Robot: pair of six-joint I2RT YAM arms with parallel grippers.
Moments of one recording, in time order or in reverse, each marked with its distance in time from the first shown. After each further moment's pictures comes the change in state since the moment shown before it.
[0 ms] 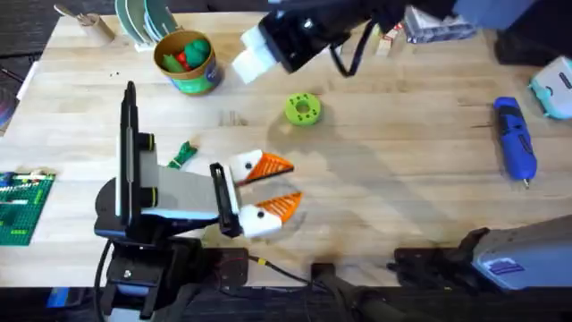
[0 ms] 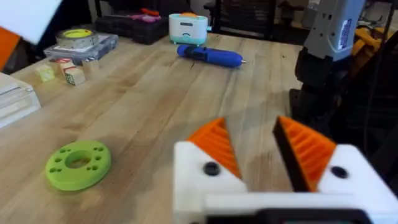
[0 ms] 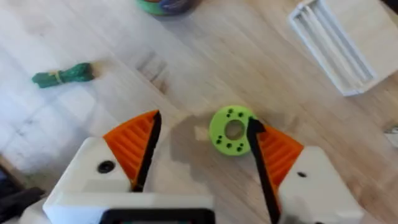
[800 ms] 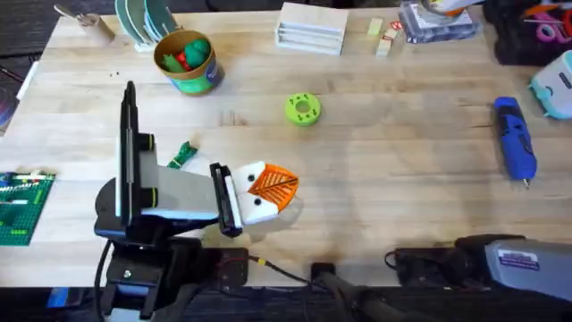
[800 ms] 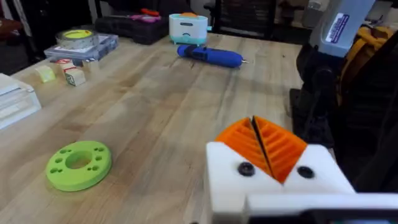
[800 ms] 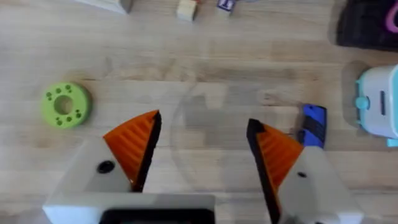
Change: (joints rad) left arm 0.000 0.000 0.000 0.000 0.000 0.005; right arm -0.705 -0.250 0.008 -0.354 0.021 -0.011
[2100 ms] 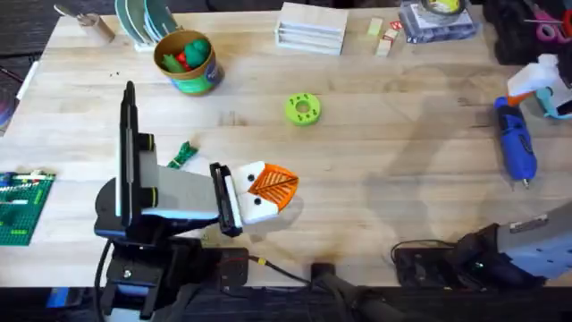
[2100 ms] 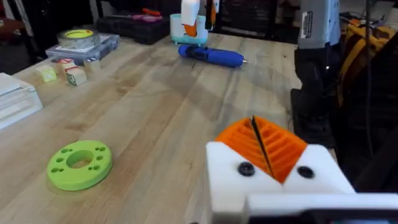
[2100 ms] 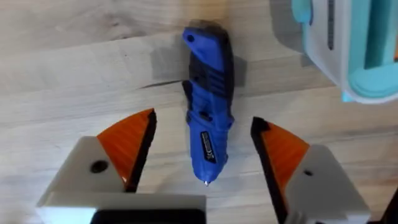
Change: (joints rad) left arm 0.000 0.000 0.000 0.000 -0.005 0.000; right arm -0.672 0.478 -0.021 -0.051 -0.062 -0.471
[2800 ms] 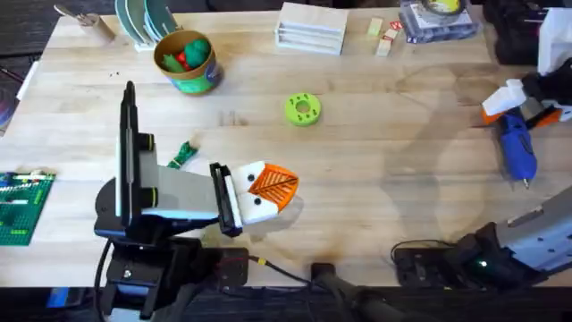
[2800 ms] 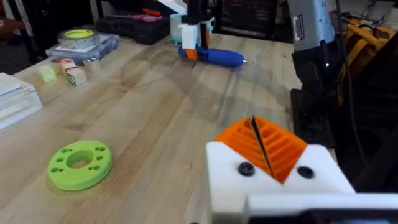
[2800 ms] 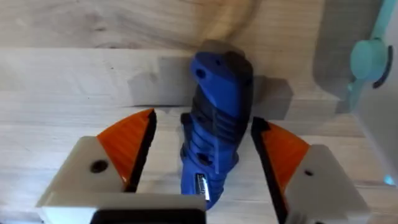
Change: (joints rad) left arm 0.000 0.000 0.000 0.000 0.000 0.000; right arm 0.000 0.190 0.000 0.031 -0.008 -0.127
